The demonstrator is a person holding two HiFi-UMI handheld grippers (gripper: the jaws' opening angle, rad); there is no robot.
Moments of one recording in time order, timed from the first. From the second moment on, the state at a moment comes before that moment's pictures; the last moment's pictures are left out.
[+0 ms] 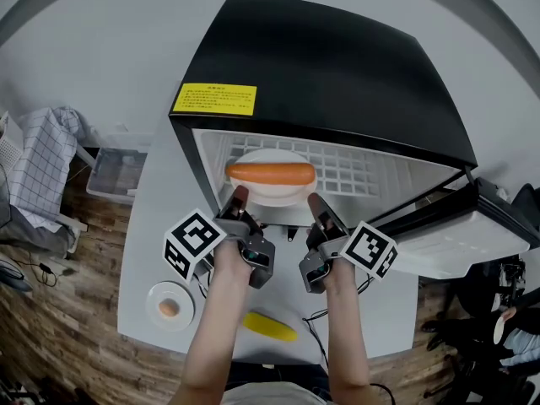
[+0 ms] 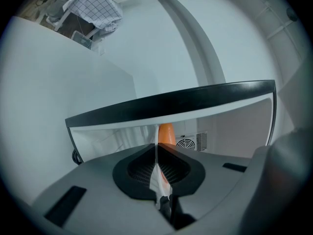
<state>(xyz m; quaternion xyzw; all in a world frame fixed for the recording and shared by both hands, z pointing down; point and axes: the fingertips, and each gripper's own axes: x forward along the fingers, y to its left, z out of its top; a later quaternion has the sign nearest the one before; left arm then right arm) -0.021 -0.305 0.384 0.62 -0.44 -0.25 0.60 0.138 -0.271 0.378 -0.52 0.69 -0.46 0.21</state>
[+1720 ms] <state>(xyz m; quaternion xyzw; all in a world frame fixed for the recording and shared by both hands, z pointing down) -0.027 -0.262 0.338 0.75 -0.41 -0.22 0.46 0.082 -0.268 0.325 -0.53 0.82 -0.21 0.06</state>
